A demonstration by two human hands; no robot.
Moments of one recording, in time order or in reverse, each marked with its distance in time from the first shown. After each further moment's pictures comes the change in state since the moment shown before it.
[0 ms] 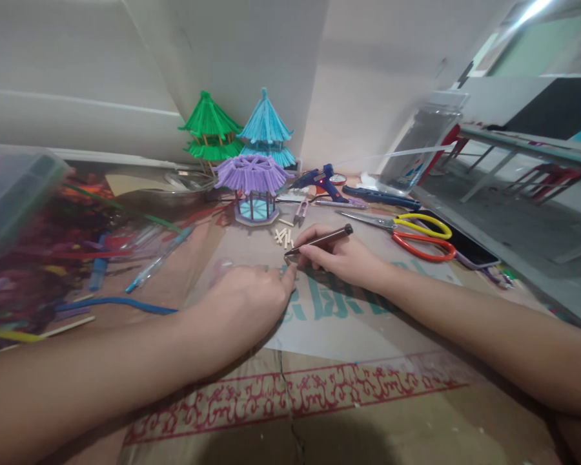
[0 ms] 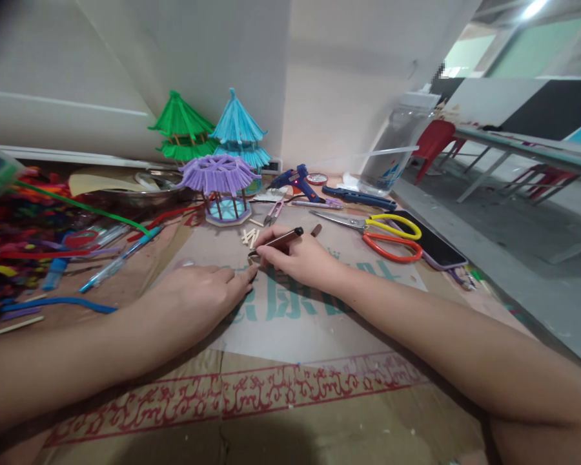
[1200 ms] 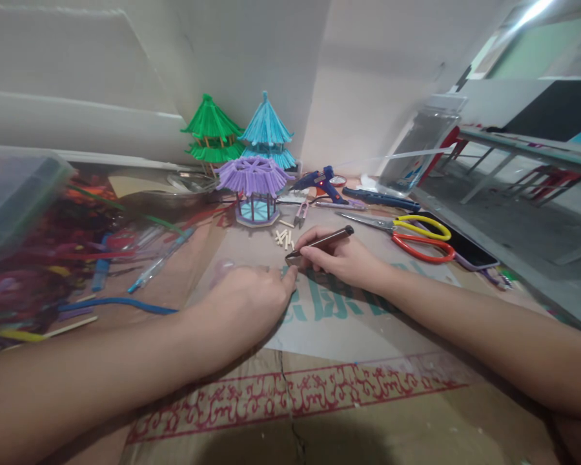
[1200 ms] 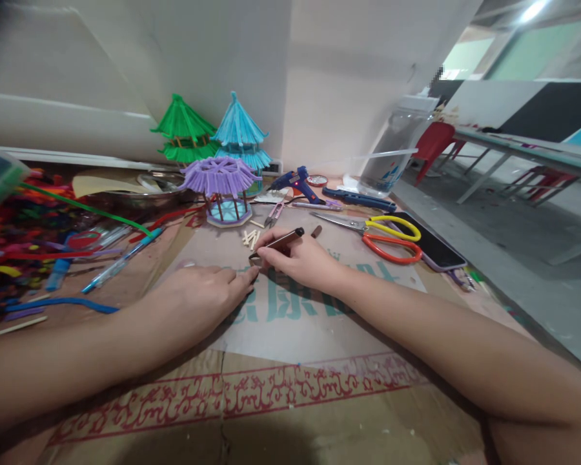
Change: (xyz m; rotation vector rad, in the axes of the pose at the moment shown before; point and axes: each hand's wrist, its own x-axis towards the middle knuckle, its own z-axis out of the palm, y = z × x) left_hand 0.000 -0.001 0.003 -0.012 0.011 0.015; right_hand 0.001 -0.001 0.000 -0.038 0.006 -0.038
